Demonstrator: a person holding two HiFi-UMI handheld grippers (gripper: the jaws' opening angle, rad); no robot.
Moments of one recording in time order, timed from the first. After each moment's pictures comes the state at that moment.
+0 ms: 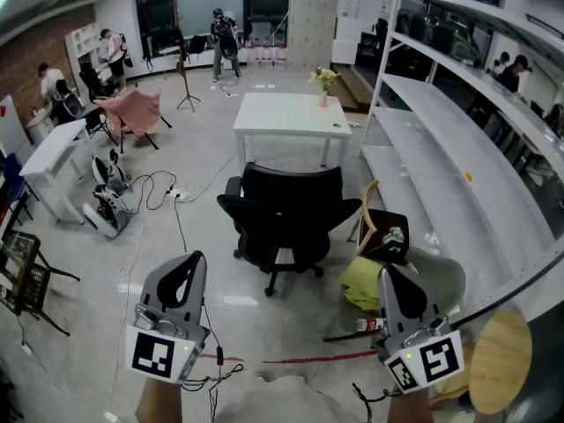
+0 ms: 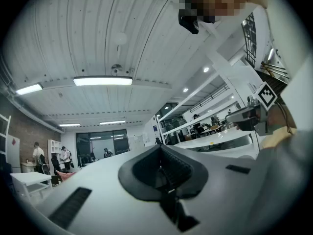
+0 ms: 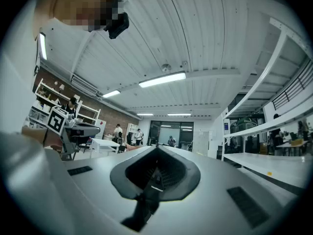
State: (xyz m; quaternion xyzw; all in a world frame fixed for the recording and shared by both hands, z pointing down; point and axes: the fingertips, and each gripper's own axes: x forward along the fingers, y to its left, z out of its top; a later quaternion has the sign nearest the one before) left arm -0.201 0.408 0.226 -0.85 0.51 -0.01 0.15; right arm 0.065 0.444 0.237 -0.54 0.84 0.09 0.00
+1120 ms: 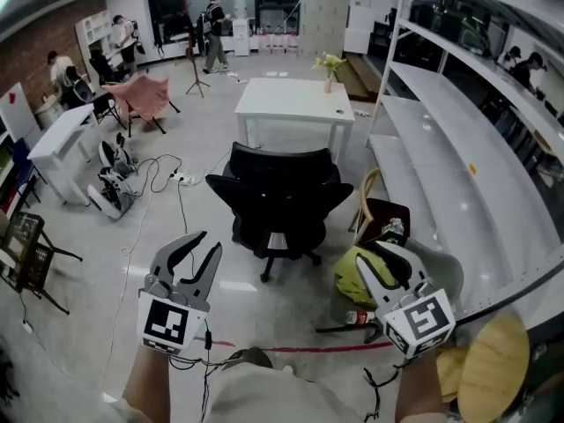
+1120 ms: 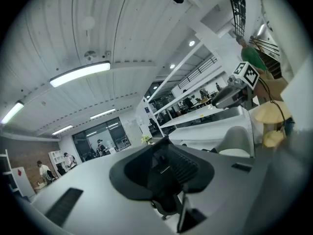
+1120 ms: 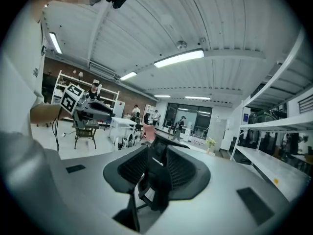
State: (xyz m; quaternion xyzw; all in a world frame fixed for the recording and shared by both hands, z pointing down) left arm -0.116 0.389 0.296 -0.84 0.48 -0.17 0.18; right arm 0.129 0.404 0.313 -0.45 0.88 0.07 -0.14
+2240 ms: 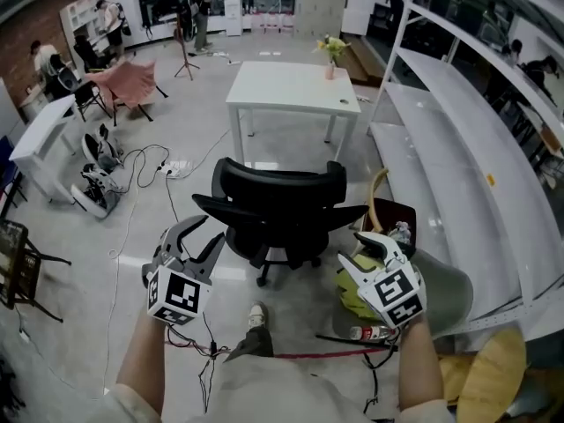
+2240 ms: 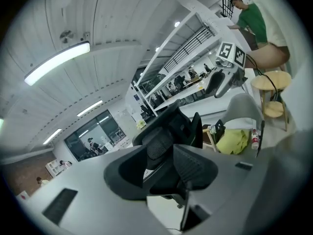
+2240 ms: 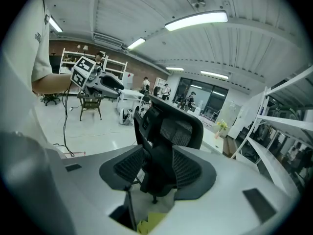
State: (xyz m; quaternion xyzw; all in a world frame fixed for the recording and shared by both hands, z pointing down) left arm -0.149 0.178 0.399 -0.83 0.44 -0.29 0.19; right arm 0.097 0.204 0.437 -0.40 0.86 0.04 -0.31
